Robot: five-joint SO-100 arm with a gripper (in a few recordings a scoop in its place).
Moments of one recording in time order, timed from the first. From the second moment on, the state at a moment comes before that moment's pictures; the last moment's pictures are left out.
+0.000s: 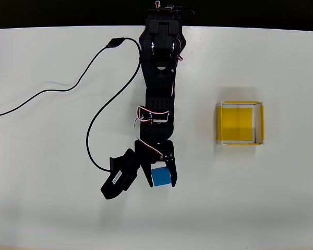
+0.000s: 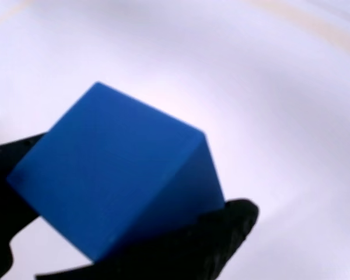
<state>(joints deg) -6.3 99.1 134.6 -14.9 -94.2</state>
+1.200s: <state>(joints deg) -46.4 130.8 158.2 -13.4 -92.8</state>
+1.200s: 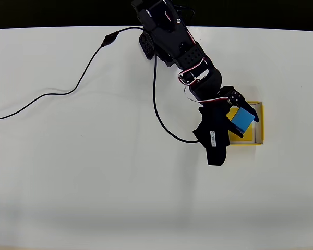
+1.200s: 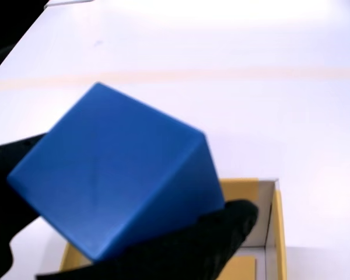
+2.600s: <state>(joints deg) -40.8 113.8 150.9 -20.9 -93.1</state>
